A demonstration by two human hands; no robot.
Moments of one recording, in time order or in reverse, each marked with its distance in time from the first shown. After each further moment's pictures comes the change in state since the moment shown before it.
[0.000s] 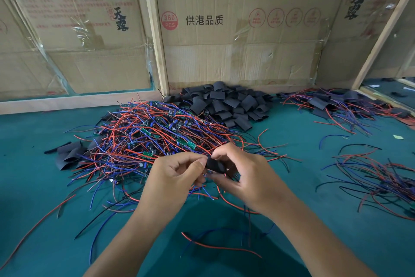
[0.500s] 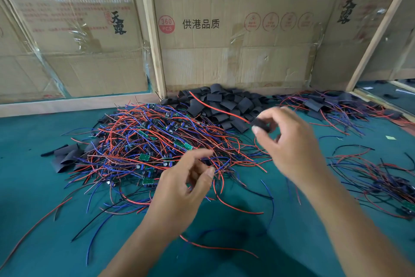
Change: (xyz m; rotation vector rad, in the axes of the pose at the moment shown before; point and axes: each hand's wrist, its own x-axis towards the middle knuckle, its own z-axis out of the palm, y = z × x) left_hand -0.012 -0.013 0.011 0.293 -0.058 0.245; right_hand 0.017 0.013 -0.068 -0.337 0.355 0.160
